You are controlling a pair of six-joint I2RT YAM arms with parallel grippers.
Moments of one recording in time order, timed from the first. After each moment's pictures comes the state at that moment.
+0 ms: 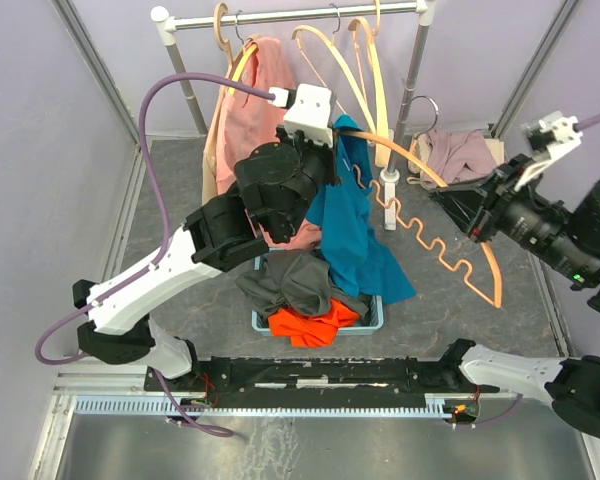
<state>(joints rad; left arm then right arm) -1.19 1.50 1.92 -0.35 -0.77 -0.04 0.77 1.05 2.03 -1.09 0.11 0.26</state>
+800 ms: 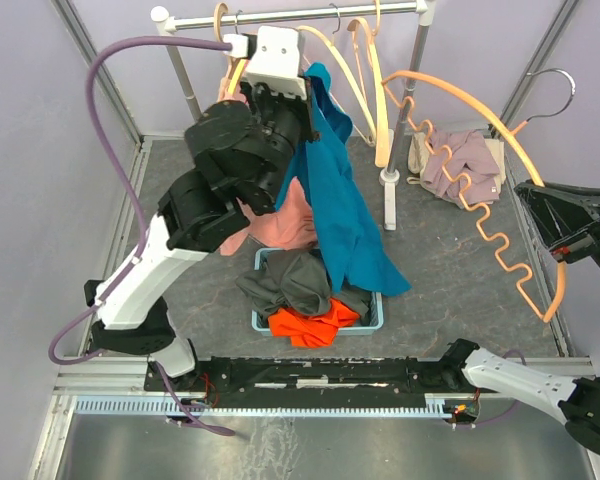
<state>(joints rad) -1.15 1.64 2.35 -0.45 -0.87 0.16 0.77 0.88 2.09 -1.02 0.27 0.18</state>
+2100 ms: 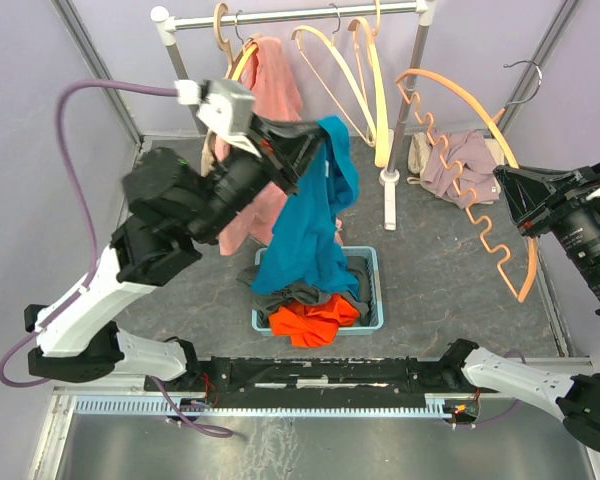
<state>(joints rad) -1.15 1.29 1.92 -0.22 -0.29 -0.05 0.77 0.91 1.97 -0.93 0.42 0.14</state>
